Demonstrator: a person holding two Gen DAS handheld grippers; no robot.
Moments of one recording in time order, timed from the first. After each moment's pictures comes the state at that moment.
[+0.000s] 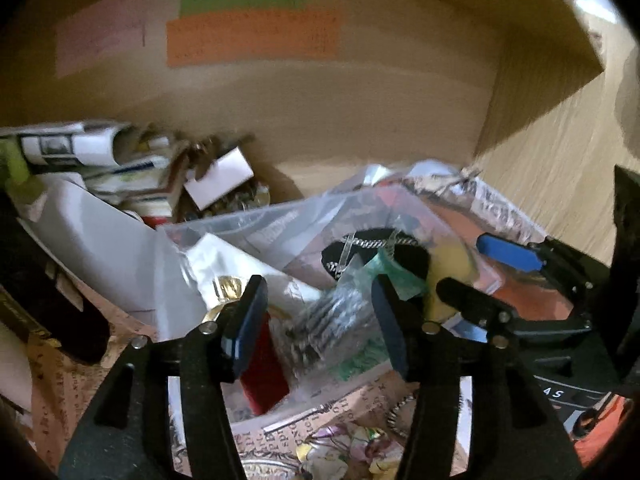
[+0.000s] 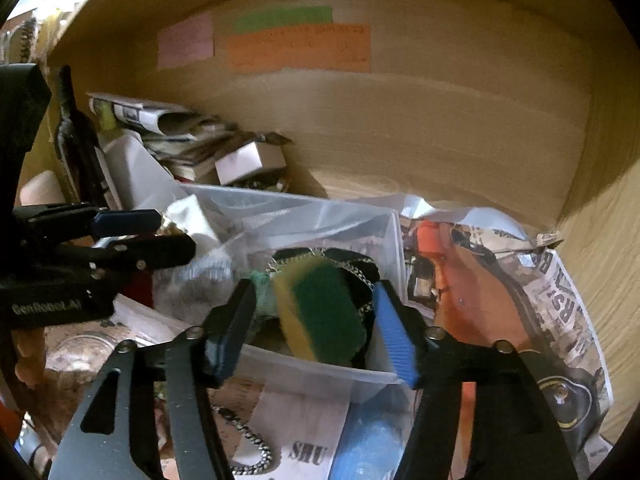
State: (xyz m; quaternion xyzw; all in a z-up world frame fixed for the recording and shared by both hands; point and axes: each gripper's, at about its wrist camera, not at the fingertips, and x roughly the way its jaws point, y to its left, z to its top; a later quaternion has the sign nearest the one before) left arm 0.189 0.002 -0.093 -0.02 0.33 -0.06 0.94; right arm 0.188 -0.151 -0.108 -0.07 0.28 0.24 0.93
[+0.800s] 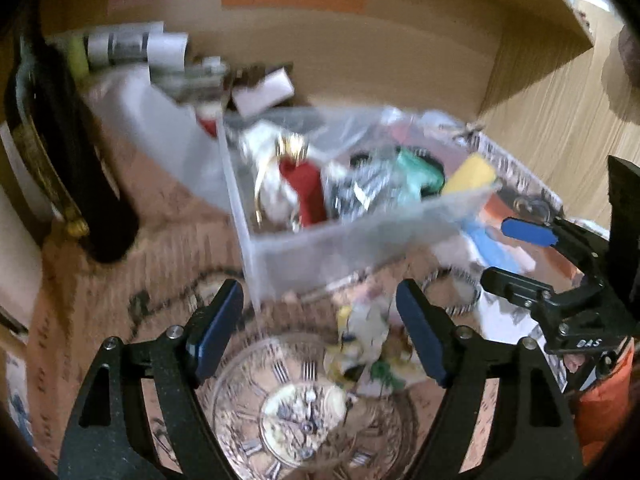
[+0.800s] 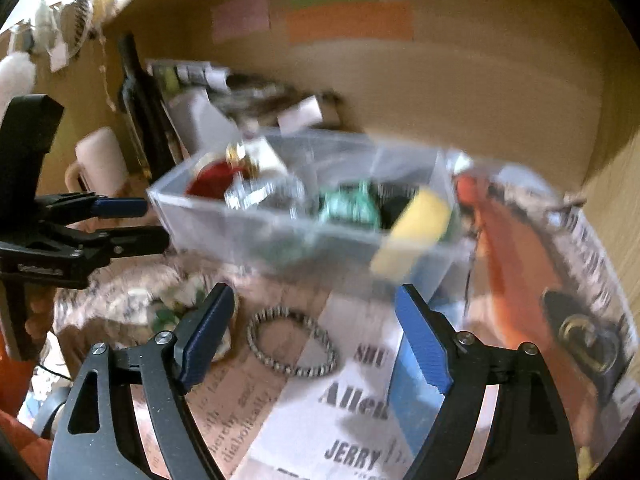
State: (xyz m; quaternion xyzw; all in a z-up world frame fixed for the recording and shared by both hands) left arm 0.117 0.038 -0.141 -0.04 0.39 -0.05 0.92; right arm 0.136 -0.153 -0.140 -0.07 0.33 0.30 0.89
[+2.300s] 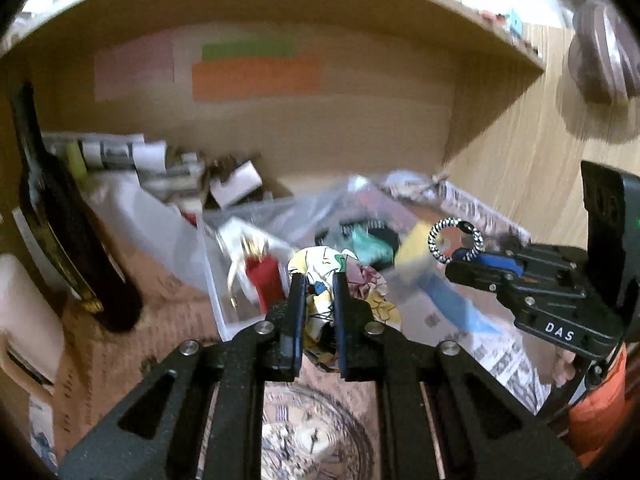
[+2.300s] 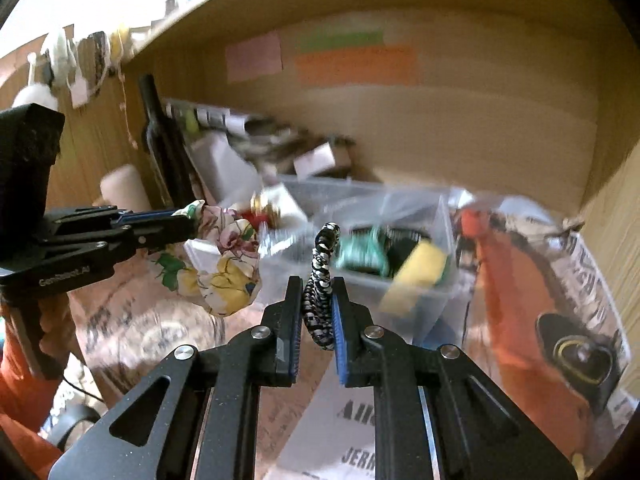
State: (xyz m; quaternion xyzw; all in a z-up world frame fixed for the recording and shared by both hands) left arm 0.100 0.011 -0.068 0.00 0.28 -0.08 0.96; right arm 0.119 -0.159 -0.098 -0.03 0.27 0.32 0.91
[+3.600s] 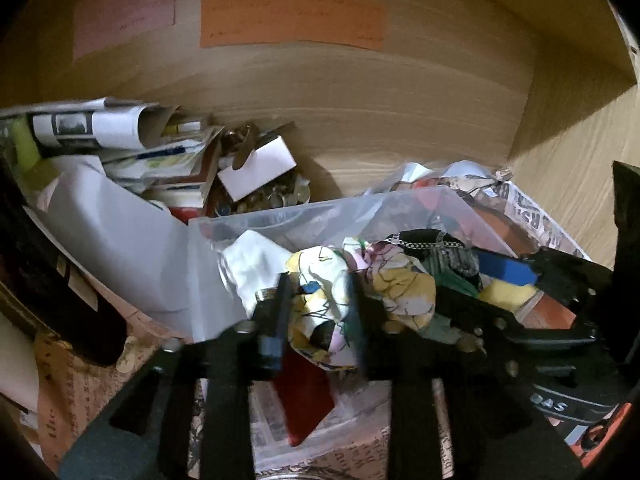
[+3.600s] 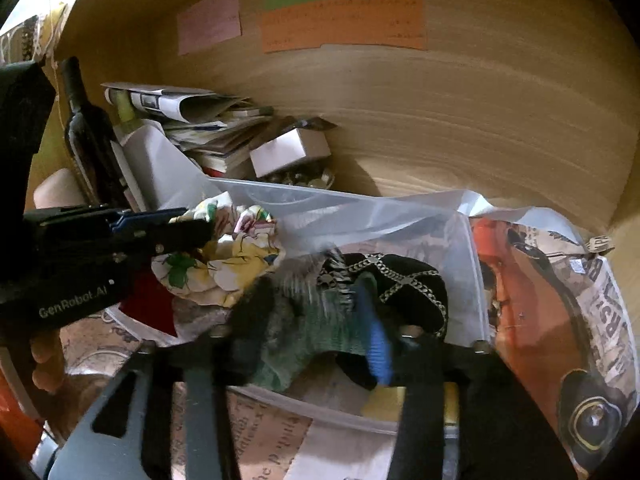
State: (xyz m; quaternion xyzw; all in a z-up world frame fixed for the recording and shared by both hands) left arm 0.214 0.028 -0.105 -0.03 0.35 -0.02 0.94; right arm 0.209 -0.114 -0.119 -0.06 0.32 0.29 0.90
